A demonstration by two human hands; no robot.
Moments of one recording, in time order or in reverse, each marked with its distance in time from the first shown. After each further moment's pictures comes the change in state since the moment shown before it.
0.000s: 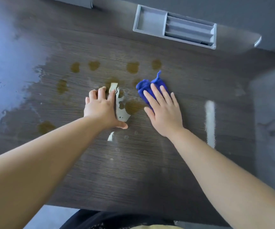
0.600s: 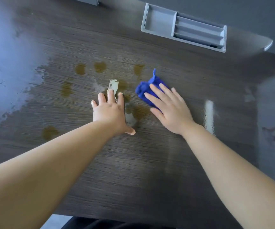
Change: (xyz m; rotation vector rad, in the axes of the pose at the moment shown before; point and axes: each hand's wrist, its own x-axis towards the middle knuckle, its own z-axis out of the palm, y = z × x) left_hand 0.006 0.004 -0.006 0.065 -0.068 0.018; right_hand 0.027 0.015 -0.005 -0.015 -0.020 -0.233
